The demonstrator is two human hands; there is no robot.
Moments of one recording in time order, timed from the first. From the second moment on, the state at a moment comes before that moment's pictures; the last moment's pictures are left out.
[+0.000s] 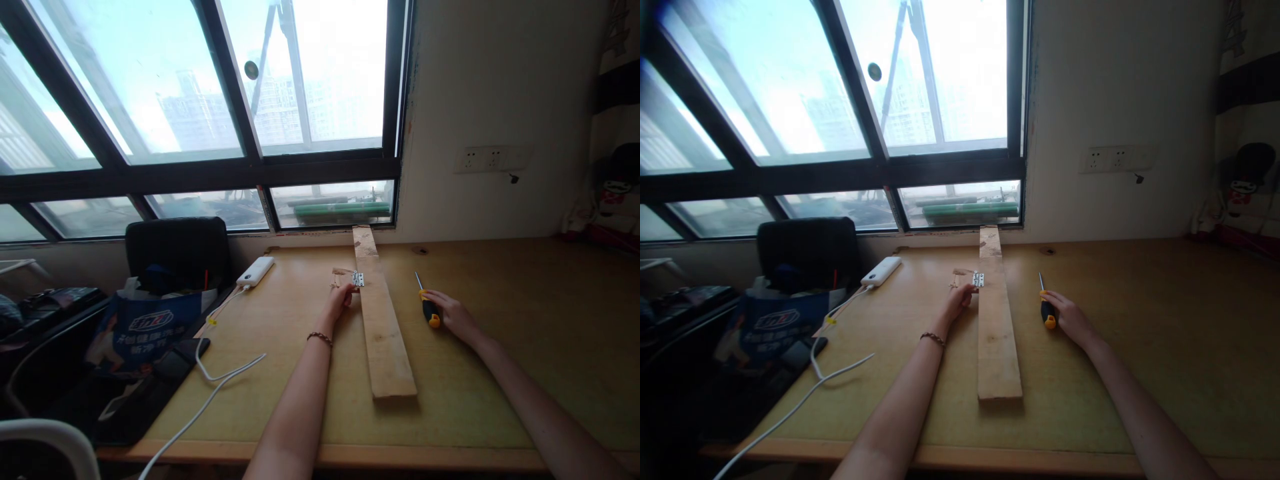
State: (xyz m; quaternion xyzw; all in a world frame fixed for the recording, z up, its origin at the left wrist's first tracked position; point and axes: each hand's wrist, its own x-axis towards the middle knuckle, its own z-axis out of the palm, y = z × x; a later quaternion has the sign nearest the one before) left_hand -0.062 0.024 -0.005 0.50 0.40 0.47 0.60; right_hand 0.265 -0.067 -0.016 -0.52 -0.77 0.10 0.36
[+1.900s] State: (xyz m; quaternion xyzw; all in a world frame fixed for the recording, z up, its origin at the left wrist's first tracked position) left_hand -0.072 0.014 0.011 0.48 0.56 0.66 0.14; right_hand 0.095 0.037 0.028 -0.50 -0.81 0.08 0.29
